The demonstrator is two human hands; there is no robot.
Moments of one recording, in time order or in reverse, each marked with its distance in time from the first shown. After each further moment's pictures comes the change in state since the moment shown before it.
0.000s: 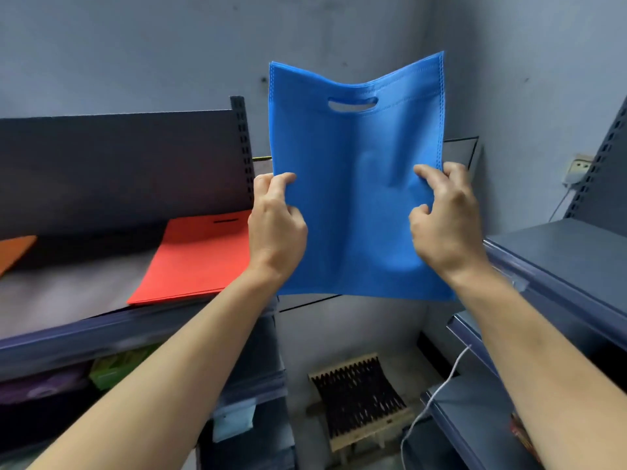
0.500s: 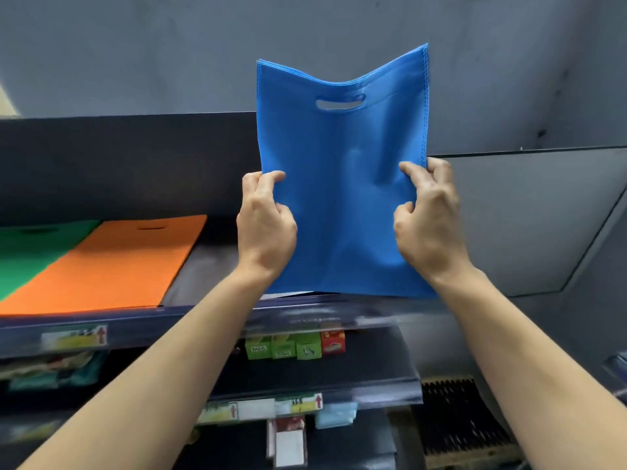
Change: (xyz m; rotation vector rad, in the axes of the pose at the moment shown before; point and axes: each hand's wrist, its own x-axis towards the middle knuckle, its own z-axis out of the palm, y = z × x) left_hand 0.037 -0.159 -0.218 0.198 0.167 -0.051; right_hand -0.049 -0.218 0.159 0.203 -0.100 -0.160
